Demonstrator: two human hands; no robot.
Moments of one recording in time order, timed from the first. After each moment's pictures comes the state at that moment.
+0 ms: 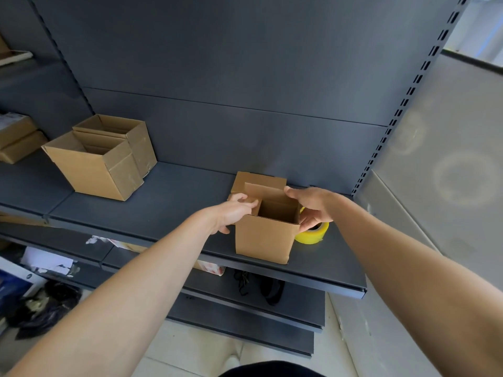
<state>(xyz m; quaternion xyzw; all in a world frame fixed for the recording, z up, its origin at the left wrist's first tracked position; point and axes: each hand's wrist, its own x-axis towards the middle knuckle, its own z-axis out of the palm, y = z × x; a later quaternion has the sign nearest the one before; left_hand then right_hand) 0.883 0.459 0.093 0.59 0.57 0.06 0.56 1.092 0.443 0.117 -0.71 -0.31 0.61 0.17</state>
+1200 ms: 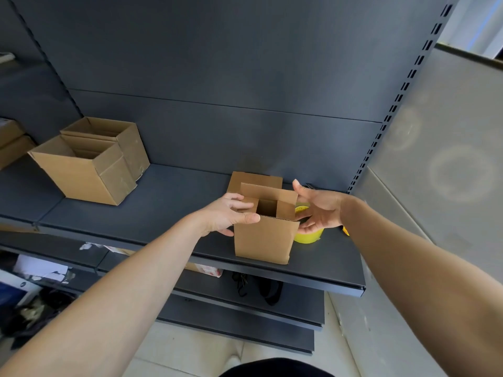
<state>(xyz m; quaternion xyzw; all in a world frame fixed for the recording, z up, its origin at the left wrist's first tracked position) 0.870 0.462 0.094 0.66 0.50 0.09 0.55 1.128 0.441 0.095 -0.60 -0.26 0.73 0.22</state>
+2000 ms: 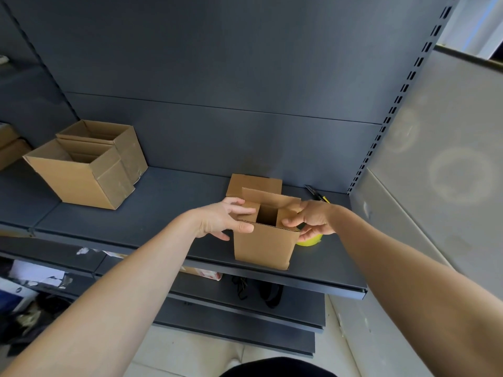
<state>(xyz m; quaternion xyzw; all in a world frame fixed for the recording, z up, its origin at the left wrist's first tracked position) 0.860 0.473 0.097 0.66 0.47 0.02 0.59 1.109 0.438 0.085 -0.66 -0.36 0.64 0.16</state>
